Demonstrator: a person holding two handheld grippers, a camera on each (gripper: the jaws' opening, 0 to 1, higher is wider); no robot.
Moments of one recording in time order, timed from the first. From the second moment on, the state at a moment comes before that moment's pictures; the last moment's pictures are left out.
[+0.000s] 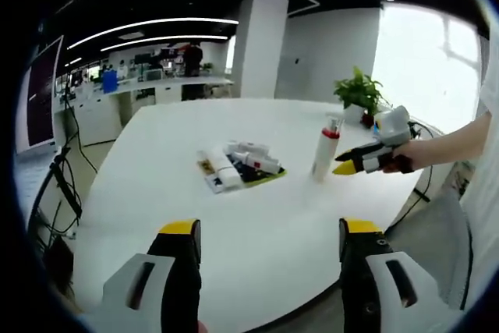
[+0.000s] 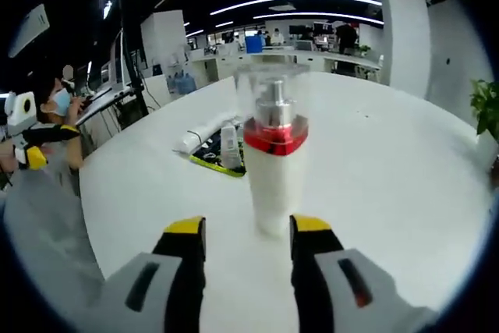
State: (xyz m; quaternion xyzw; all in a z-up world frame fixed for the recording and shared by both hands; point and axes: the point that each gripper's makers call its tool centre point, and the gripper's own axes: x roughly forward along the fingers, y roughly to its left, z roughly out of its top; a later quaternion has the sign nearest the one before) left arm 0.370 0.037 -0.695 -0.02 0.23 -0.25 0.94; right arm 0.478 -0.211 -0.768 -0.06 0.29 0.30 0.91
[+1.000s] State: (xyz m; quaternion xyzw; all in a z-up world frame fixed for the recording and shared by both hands) left arm 0.365 0.029 -0.687 -0.02 0.22 -0.27 0.94; right arm 0.392 -0.190 -0.712 -0.01 0.24 0.29 0.93
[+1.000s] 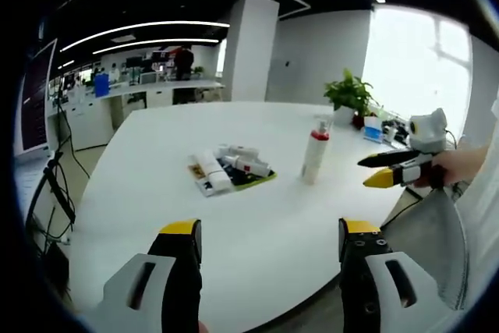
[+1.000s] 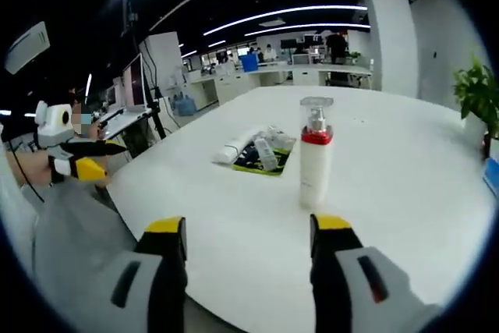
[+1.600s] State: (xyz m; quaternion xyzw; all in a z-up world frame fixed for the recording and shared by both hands) left arm 0.365 0.035 -0.682 -0.03 0.21 -0.26 0.94; right arm 0.365 -0.182 -0.699 -0.02 0.22 0.30 0.93
